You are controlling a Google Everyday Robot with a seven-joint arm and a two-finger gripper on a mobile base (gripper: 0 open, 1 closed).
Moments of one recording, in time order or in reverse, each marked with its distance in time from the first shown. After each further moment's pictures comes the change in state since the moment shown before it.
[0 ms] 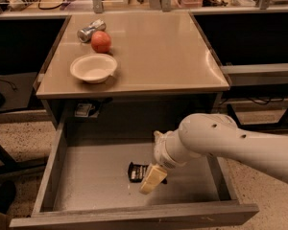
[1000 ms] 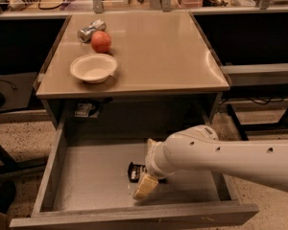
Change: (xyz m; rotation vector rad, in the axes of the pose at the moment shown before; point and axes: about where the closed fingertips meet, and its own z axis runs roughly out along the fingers) arm 0.010 0.009 0.048 0.036 0.045 -0.030
